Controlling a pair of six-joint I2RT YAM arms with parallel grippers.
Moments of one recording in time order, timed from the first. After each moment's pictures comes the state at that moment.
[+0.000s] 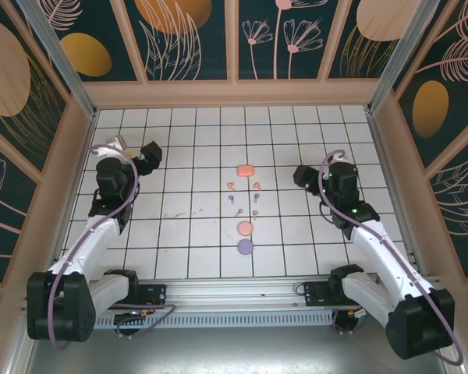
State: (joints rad) left arm -0.09 1.08 0.57 0.32 0.08 -0.58; right arm 0.32 0.91 0.62 -0.28 -0.02 0.59
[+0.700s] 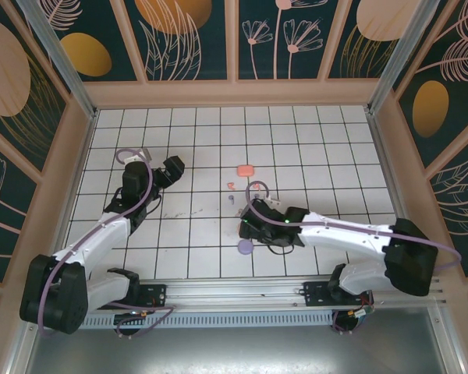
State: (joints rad) left arm -0.27 1.16 0.56 0.16 0.03 -0.80; right arm 1.09 1.34 0.81 -0.64 0.20 1.17
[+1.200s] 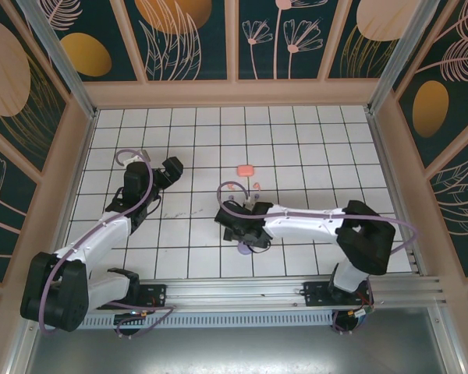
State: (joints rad) left arm -0.27 1.17 0.56 0.15 -0.01 -0.81; right arm 1.15 1.64 1.02 -0.72 0.19 1.26
